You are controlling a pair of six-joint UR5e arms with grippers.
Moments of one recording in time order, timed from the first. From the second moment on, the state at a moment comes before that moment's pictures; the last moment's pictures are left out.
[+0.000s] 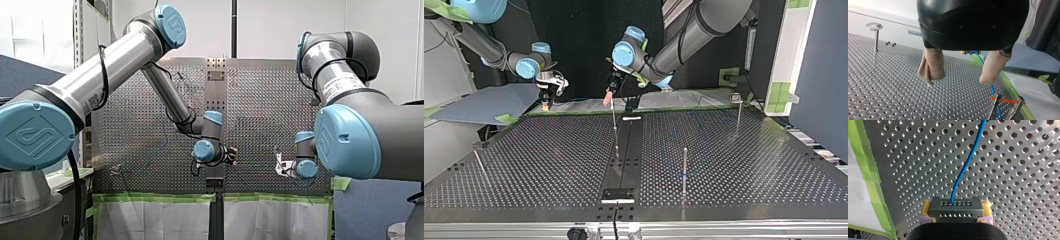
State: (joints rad) left arm -0.66 -2.38 -1.58 -2.55 -1.72 -1.68; right arm 1.76 -0.61 1.56 -0.75 1.54 1.53
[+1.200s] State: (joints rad) left arm -0.82 -2.19 -1.73 -2.74 -1.93 -1.76; right arm 1.76 -0.60 1.56 -0.76 1.52 1.56
